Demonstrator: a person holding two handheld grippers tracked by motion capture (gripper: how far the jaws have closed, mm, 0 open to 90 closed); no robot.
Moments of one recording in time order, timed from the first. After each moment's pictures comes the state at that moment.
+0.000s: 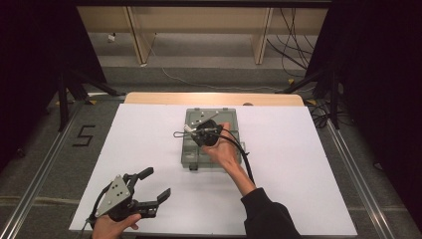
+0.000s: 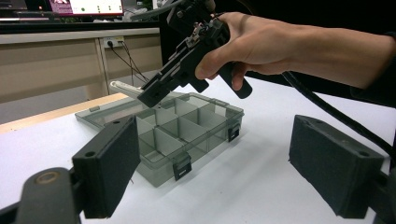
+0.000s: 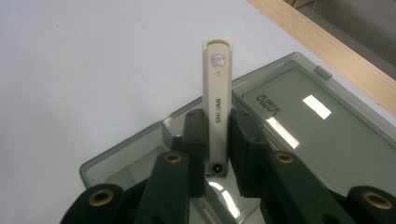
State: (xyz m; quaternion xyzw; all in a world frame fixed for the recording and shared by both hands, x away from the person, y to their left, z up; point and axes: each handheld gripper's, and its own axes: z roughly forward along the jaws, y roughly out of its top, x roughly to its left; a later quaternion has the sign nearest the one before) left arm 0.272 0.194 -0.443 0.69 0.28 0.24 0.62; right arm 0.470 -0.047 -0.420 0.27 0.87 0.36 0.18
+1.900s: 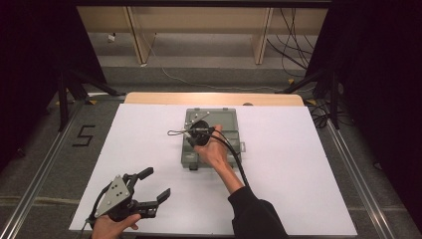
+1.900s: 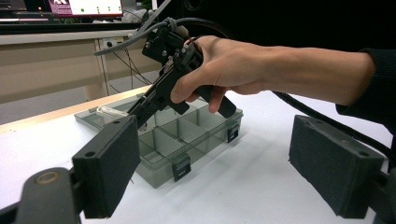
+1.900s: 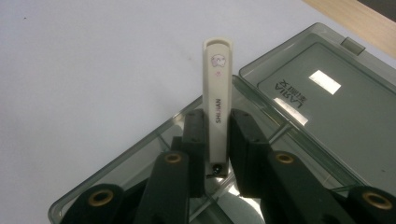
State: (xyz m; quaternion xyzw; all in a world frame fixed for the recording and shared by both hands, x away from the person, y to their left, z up) left arm 0.272 0.195 -0.443 0.69 0.28 0.24 0.63; right arm 0.485 -0.023 -0.448 0.33 0.87 0.34 0.15
